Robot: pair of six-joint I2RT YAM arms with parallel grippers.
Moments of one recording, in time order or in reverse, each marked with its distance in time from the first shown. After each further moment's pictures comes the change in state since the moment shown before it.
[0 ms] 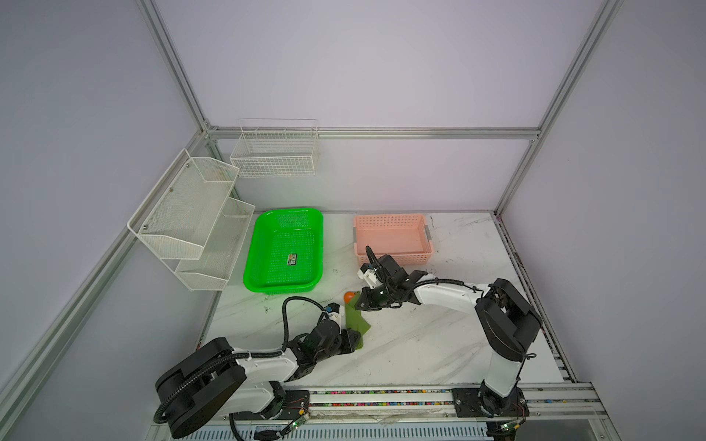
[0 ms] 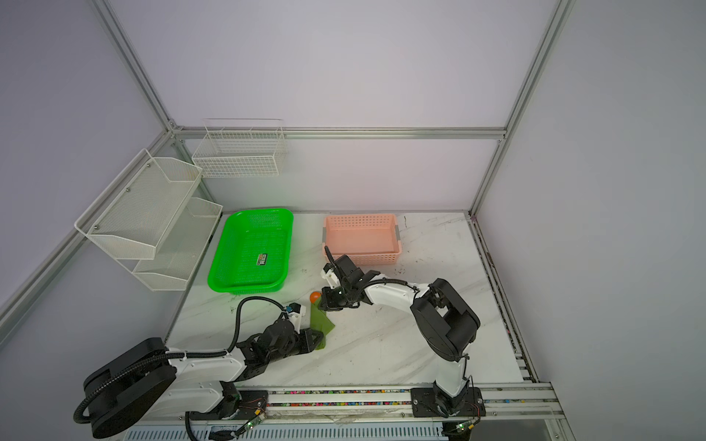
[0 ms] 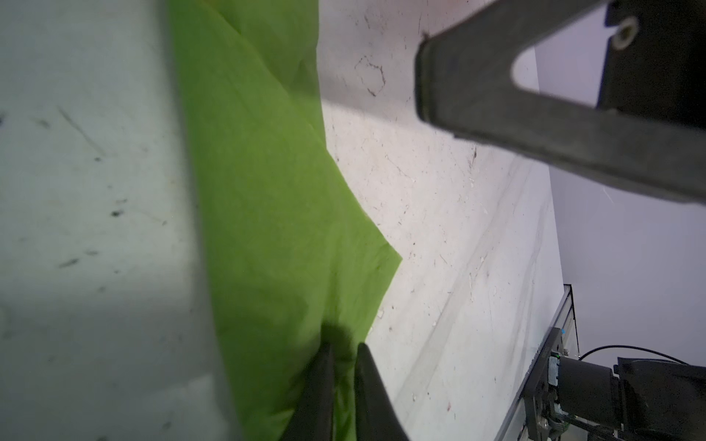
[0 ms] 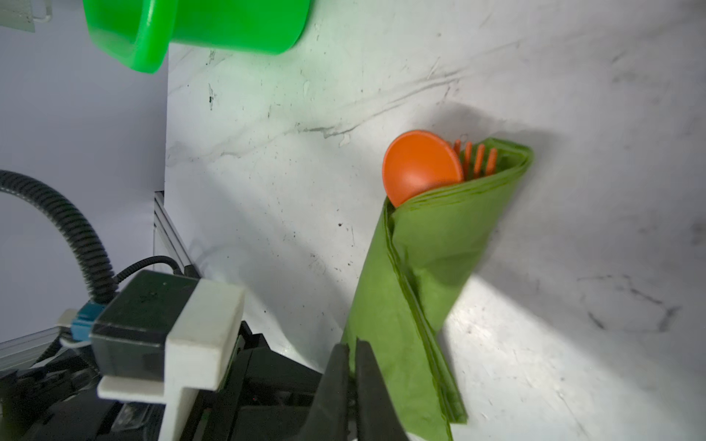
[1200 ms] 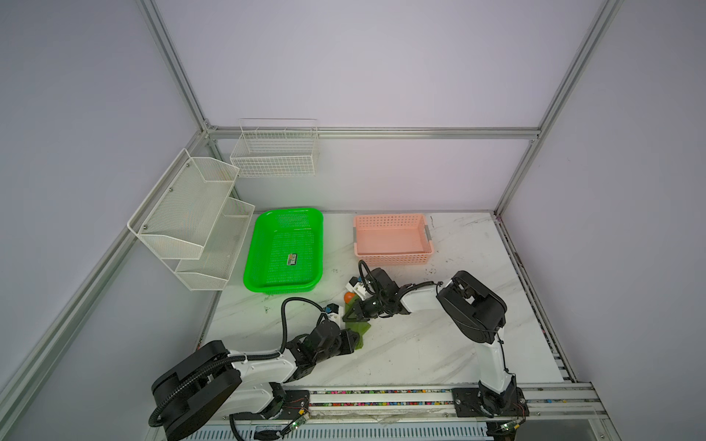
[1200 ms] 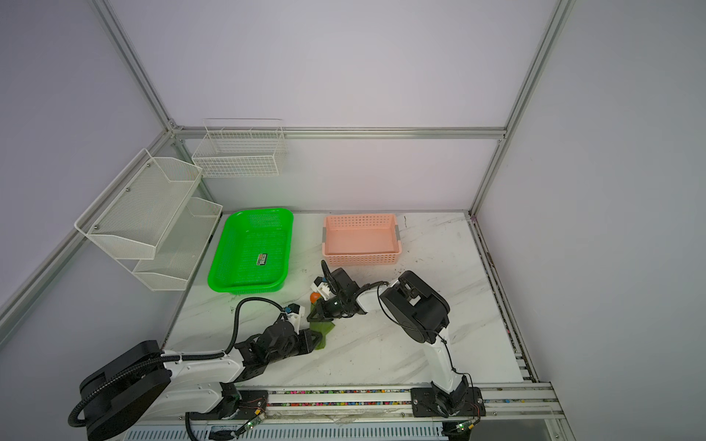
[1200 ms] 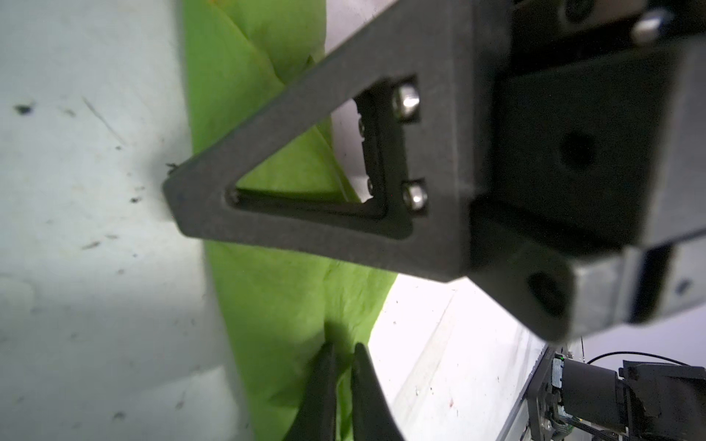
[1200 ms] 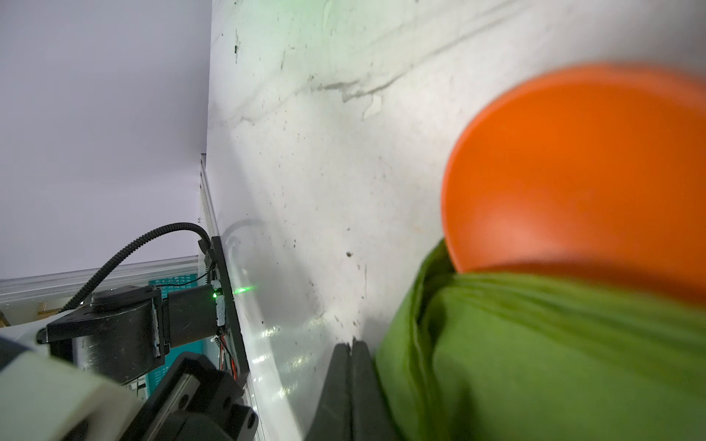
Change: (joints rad) left arm -0.014 -0.032 0.000 -0.045 -0.027 -0.019; right arm 0.009 0.246 -0.062 0.392 -0.206 0.010
